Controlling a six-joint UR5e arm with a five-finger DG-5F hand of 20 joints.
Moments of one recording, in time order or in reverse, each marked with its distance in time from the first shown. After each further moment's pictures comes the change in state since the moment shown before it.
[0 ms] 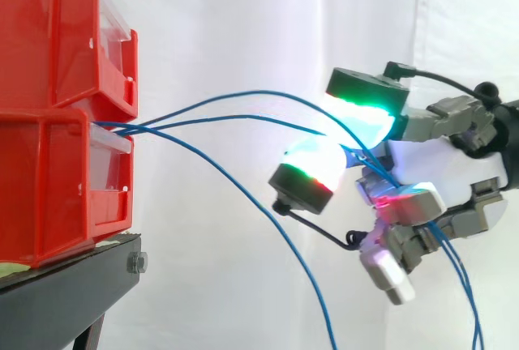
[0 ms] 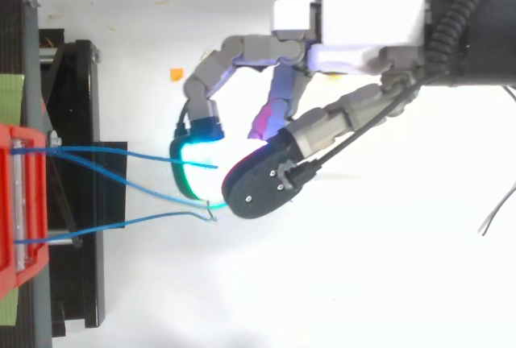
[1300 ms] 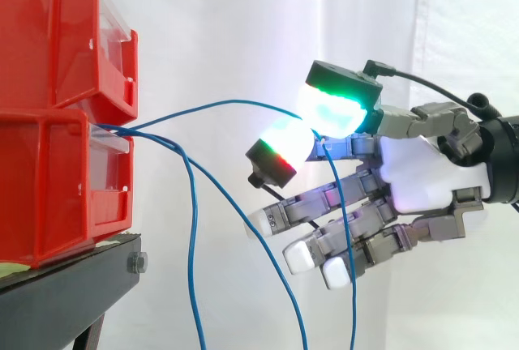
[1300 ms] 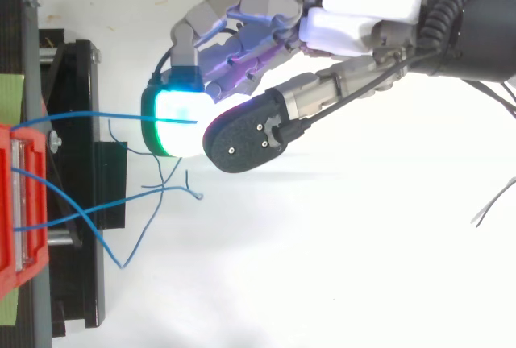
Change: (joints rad) arm 0.012 0.014 -0.109 0.235 0.121 0.079
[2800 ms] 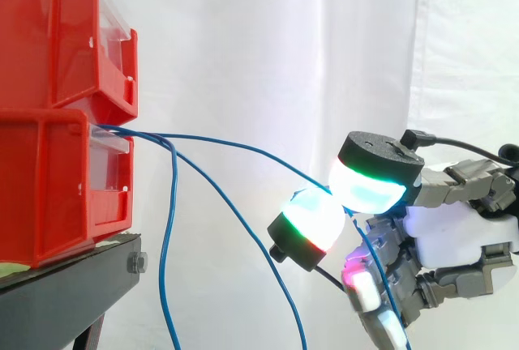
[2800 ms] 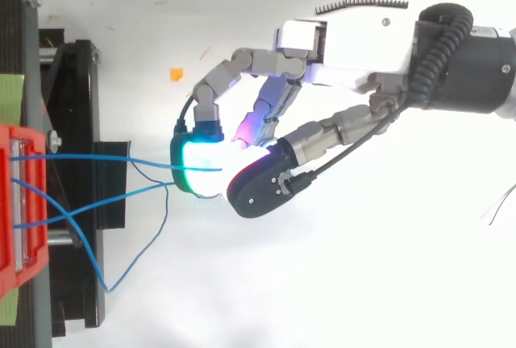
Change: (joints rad) arm 0.023 0.000 -0.105 0.096 -0.015 -0.109
